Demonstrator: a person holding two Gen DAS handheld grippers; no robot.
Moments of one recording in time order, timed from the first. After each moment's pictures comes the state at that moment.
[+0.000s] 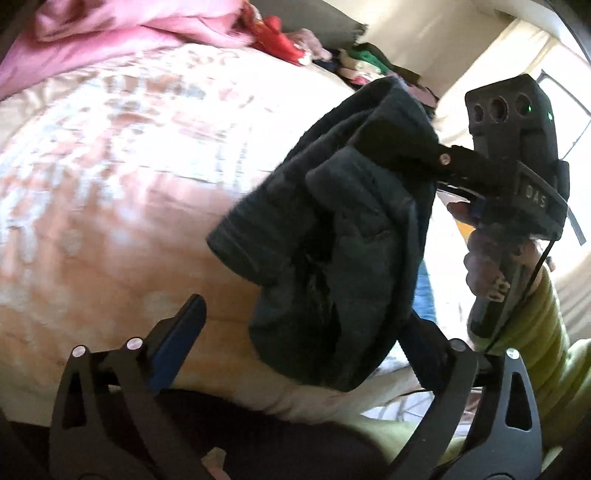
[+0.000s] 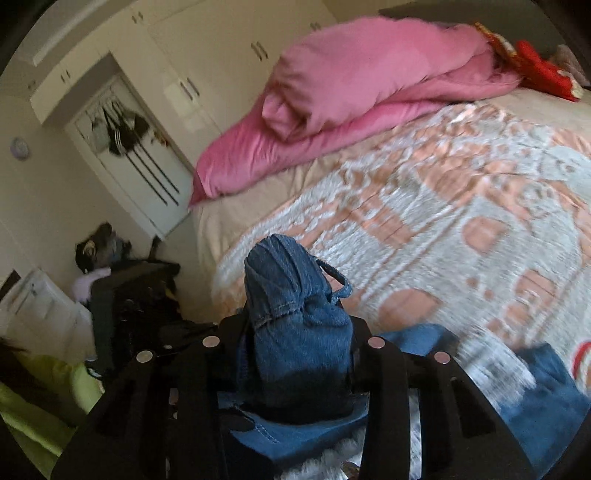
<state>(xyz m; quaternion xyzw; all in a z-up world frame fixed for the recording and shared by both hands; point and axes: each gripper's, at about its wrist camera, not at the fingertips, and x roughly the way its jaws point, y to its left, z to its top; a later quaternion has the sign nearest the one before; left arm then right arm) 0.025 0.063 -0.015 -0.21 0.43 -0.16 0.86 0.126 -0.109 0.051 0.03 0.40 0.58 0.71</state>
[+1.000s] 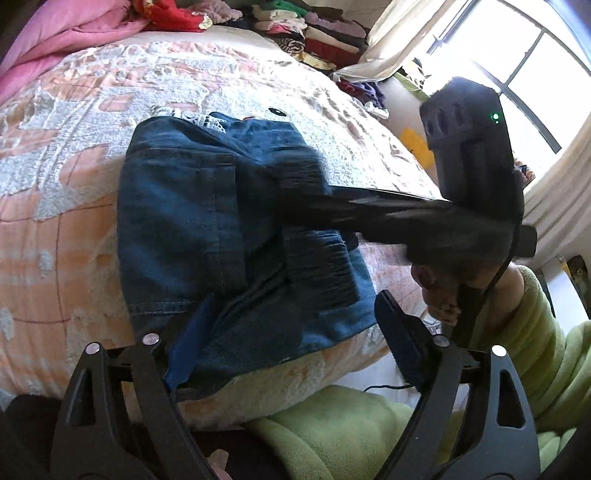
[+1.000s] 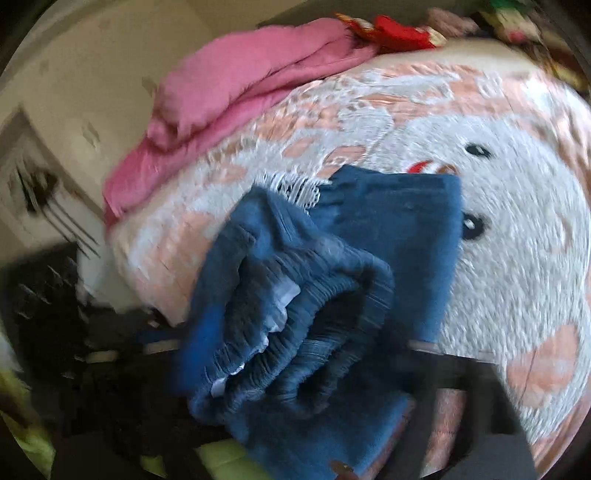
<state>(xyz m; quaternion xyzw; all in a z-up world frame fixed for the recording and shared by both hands) 0.020 -0.077 -0.022 -0.09 0.46 -0.27 0.84 0.083 -0.237 -0.020 0.05 0.44 0.39 0.81</state>
